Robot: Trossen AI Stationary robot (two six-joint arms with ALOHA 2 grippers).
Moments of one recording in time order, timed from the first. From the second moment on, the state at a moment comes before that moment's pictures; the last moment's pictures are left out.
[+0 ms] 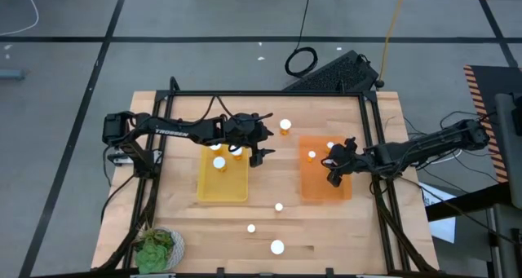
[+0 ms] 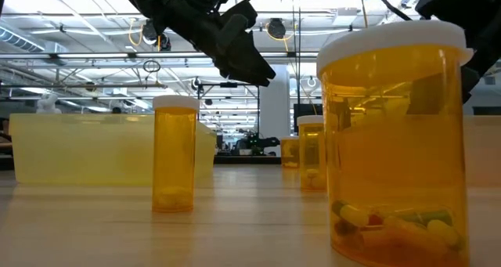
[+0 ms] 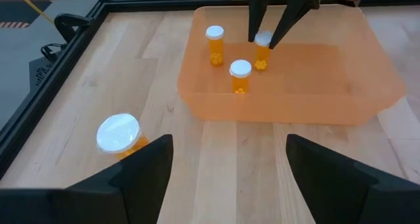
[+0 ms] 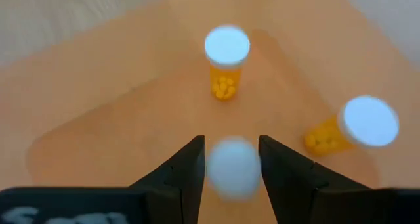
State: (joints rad) left arm 0.15 1.66 1.08 0.02 0.04 0.11; right arm 0.19 0.87 0.36 -0.48 0.39 0.61
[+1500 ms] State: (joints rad) left arm 0.00 1.65 1.21 -0.27 0.04 0.12; right arm 0.19 0.75 0.48 -0.49 0.36 0.54
